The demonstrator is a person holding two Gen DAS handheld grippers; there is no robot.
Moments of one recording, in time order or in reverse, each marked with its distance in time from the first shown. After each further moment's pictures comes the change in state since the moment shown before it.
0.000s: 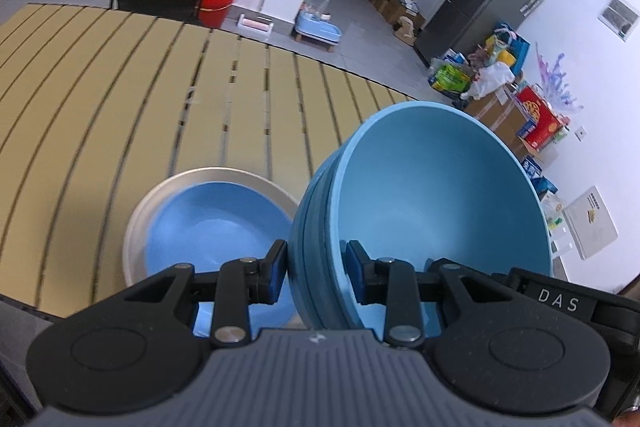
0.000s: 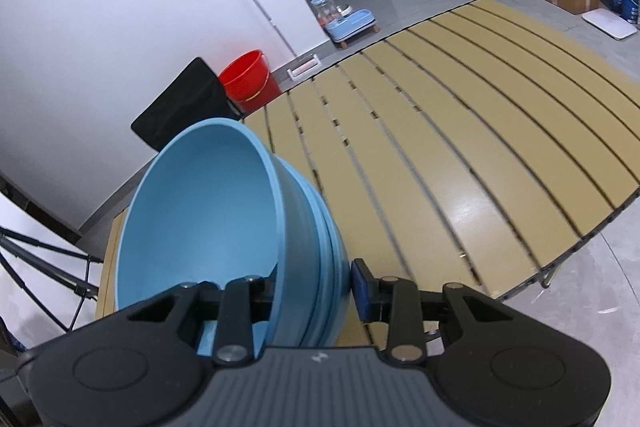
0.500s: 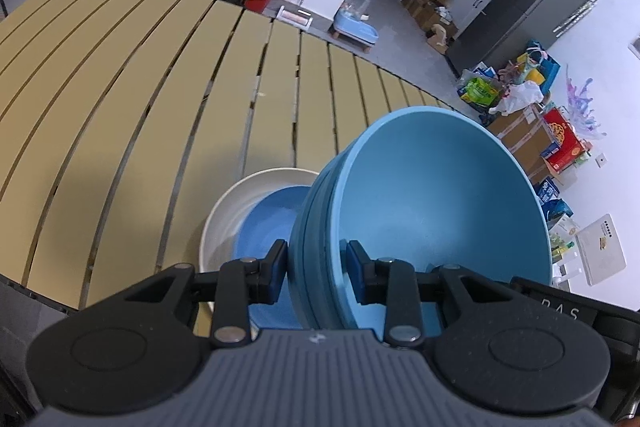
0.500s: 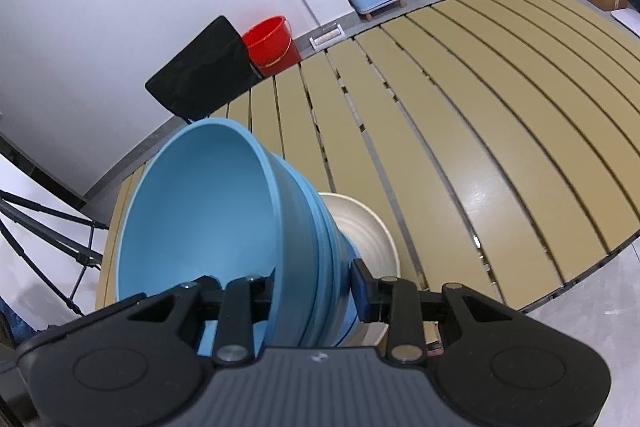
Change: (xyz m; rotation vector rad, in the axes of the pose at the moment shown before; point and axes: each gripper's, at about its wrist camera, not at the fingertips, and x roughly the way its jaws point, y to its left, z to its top) left arm 0.006 0.065 0.011 -0.099 0.018 0.040; right arm 0.050 0.052 -0.017 -0.053 0.086 0.017
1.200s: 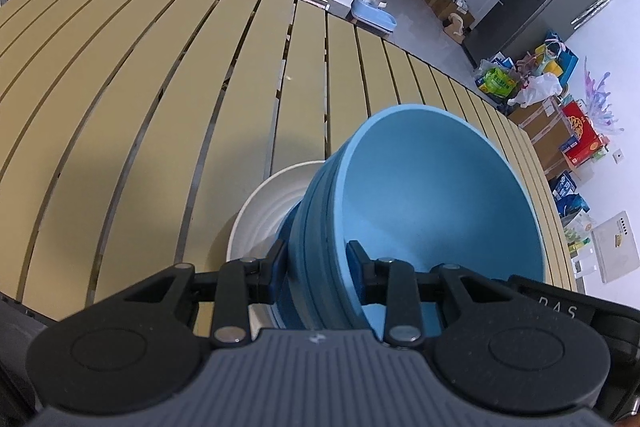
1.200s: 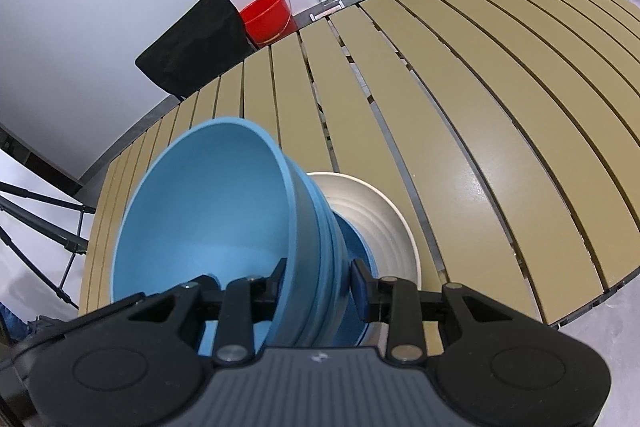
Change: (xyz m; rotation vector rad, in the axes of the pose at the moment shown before) left arm 0.032 0.019 0.003 -0.003 0.037 0.043; right arm 0.056 0.004 -0.001 -0.004 0.060 -0.004
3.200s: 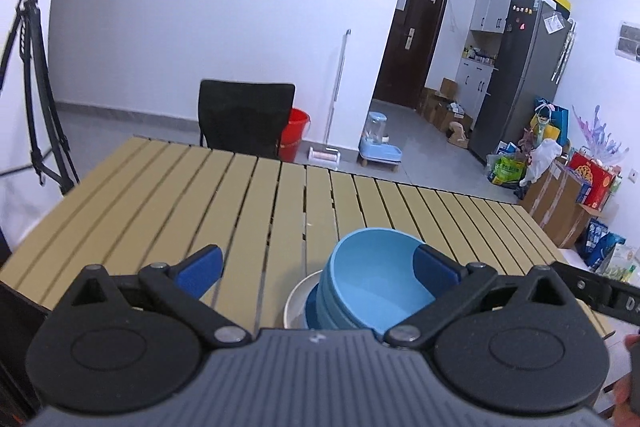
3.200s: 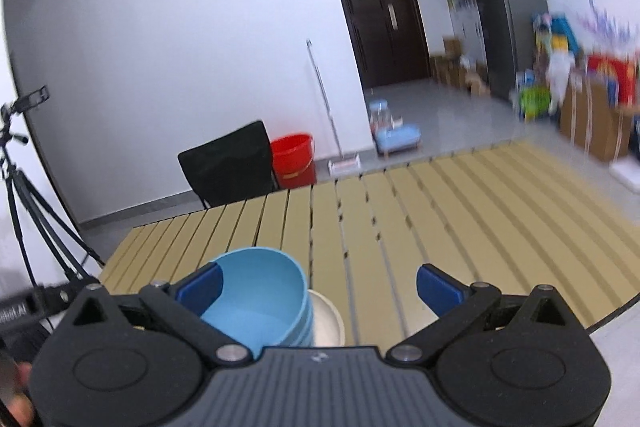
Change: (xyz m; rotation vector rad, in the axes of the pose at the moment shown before) left arm -0.173 -0.046 -0.079 0.212 -0.497 0.143; right arm -0.163 -0.013 -0.048 -0.281 -0.489 -0.037
